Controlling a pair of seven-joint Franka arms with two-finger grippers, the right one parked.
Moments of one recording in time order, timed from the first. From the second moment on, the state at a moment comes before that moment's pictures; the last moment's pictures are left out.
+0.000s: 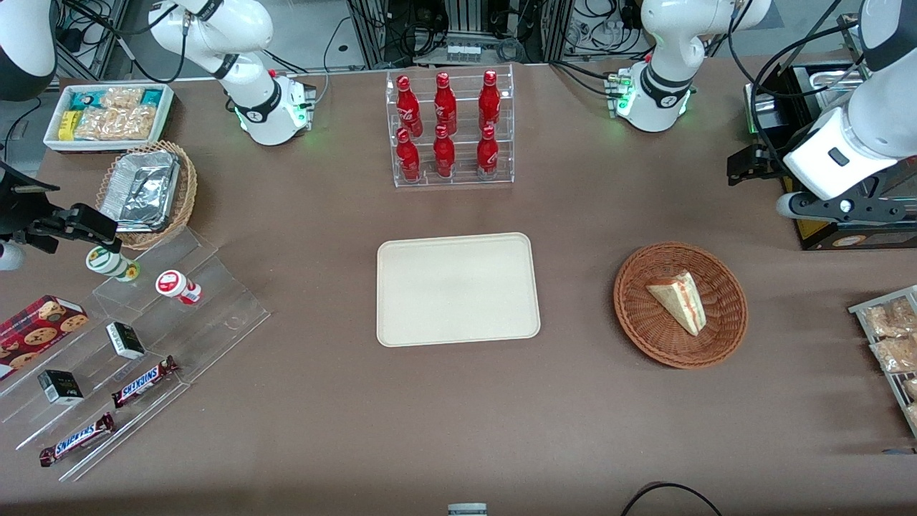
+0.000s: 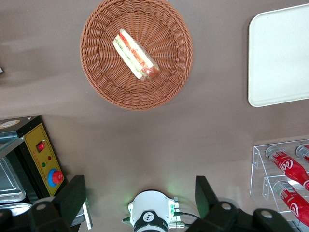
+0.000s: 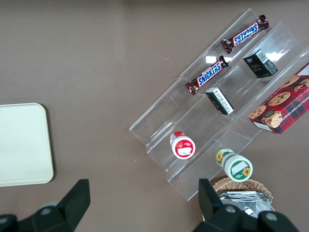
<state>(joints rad) 0.04 0.04 -0.18 -1.52 0.00 1.32 -0.01</state>
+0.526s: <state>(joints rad) 0.04 0.04 -0.18 -1.56 0.01 1.37 -0.01</state>
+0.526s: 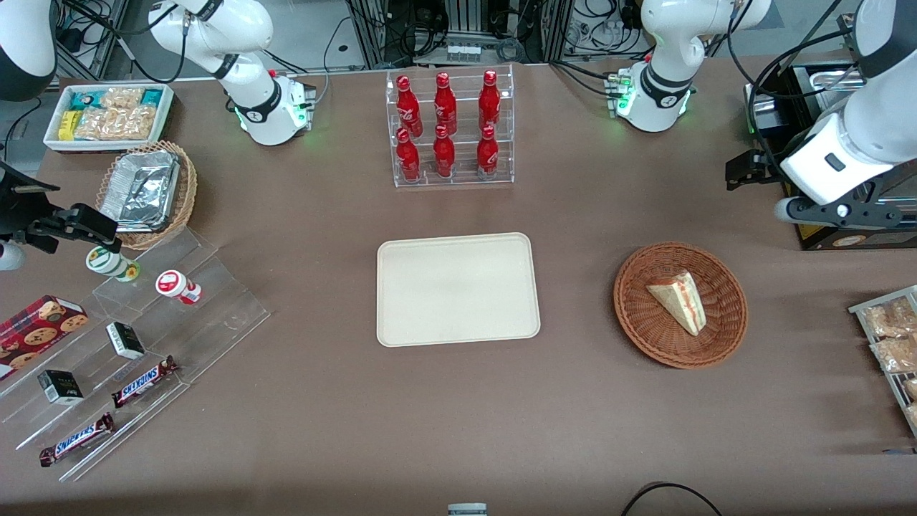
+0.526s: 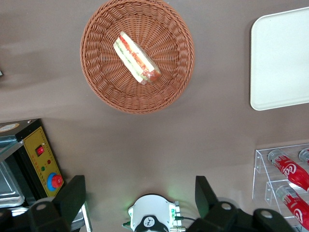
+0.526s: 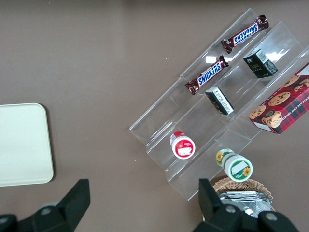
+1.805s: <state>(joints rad) 0.04 0.18 -0.14 -1.98 0.01 2.03 -0.05</state>
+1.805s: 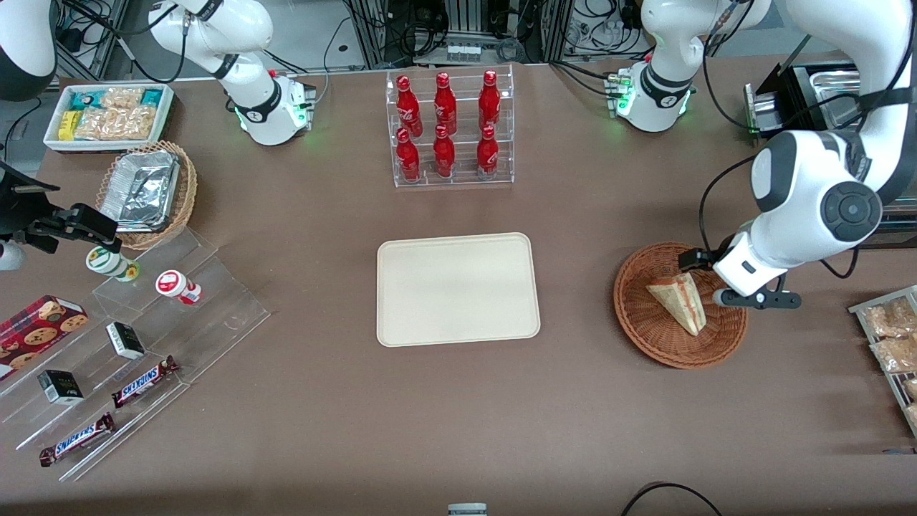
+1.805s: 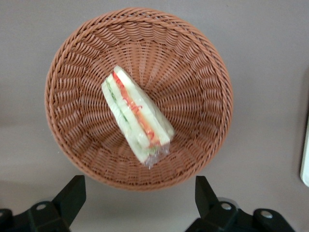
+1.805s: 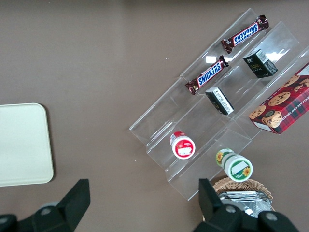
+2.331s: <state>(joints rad) 0.04 0.20 -0.14 -2.06 0.01 2.17 -0.51</state>
